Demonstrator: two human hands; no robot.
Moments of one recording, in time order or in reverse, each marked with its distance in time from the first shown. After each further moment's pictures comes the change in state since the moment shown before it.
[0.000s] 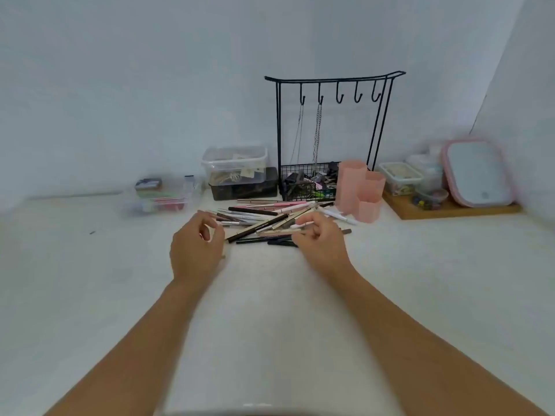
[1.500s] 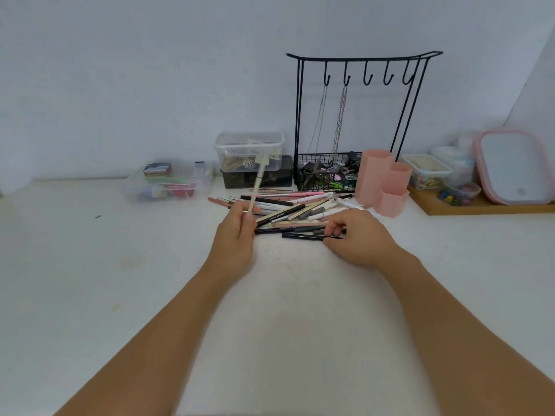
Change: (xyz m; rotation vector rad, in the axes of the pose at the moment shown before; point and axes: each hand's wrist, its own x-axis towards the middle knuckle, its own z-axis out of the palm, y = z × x) left_hand -0.010 0.009 0.021 -0.391 -0.347 0.016; right_hand 0.024 0.007 -0.033 -0.656 -0.258 -0.071
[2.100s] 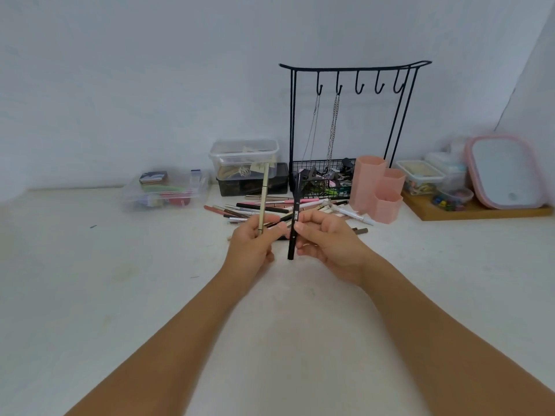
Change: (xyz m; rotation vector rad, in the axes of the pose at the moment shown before) left_hand -0.006 0.031 0.029 -0.479 -0.074 -0.252; right_hand -0.006 -0.038 0.014 1.248 -0.221 0.028
